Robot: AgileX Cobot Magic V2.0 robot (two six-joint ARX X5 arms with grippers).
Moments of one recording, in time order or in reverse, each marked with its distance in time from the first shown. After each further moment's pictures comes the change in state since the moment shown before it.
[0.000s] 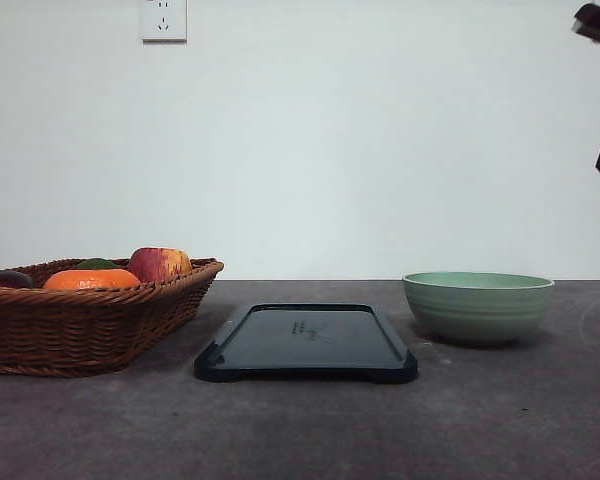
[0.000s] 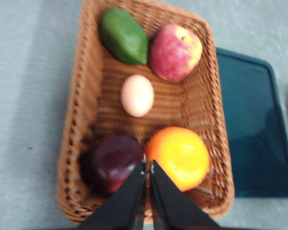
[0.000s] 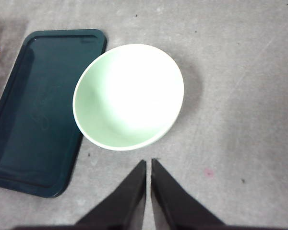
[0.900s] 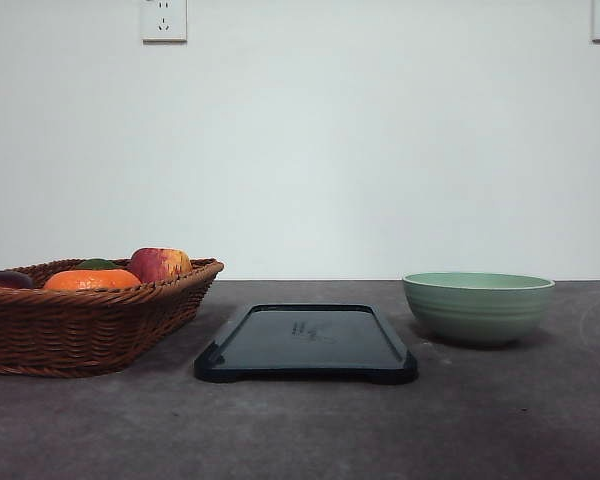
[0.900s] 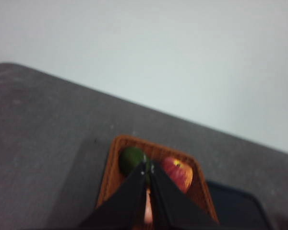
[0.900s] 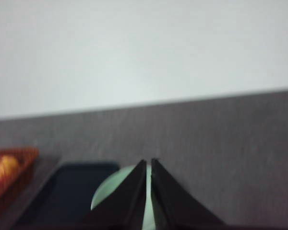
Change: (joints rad) left_arx 0.003 -0.654 -0.384 0.382 -0.234 -0.111; right_arx 0.000 -0.662 -0.383 0.400 0.131 0.072
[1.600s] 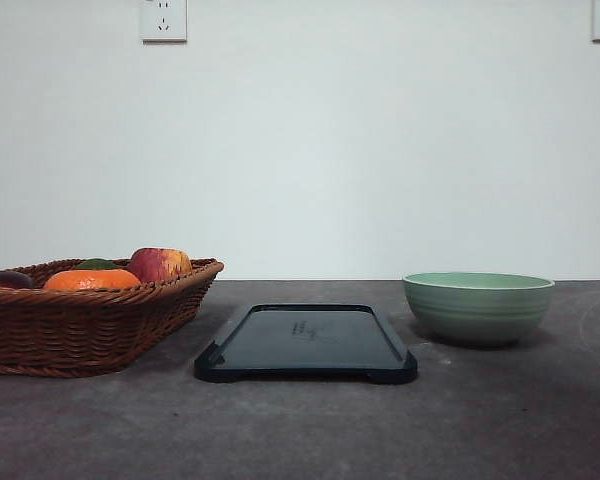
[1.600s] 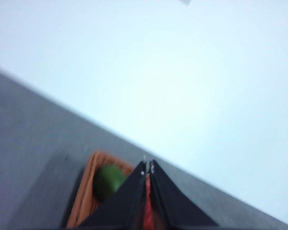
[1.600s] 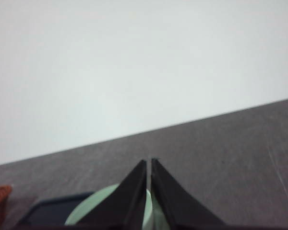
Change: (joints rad) left_arx 0.000 -0.298 -0.445 0.443 -0.009 -0.187; right_arx 0.000 -0.391 -0.411 0.273 0.132 0.077
